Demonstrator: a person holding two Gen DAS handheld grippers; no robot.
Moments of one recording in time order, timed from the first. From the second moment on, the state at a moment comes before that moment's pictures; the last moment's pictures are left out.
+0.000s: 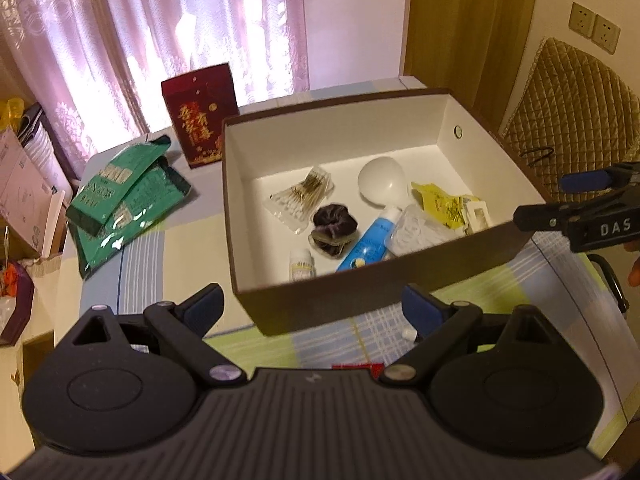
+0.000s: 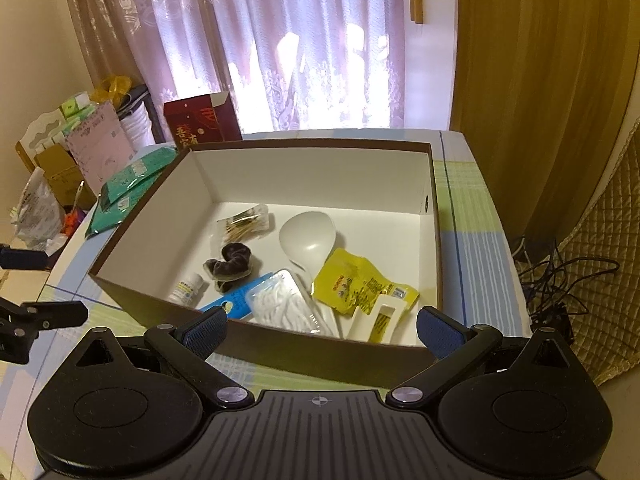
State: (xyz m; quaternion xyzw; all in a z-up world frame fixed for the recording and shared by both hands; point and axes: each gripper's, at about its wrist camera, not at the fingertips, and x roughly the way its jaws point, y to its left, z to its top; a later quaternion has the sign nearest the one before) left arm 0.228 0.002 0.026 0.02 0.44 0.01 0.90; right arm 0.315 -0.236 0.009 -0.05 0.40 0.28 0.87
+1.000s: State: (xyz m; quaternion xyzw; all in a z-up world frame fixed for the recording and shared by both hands) left arm 0.185 -0.016 -0.067 0.00 0.53 0.00 0.85; right arm 0.268 -0.259 -0.074 -0.05 0.48 0.31 0.82
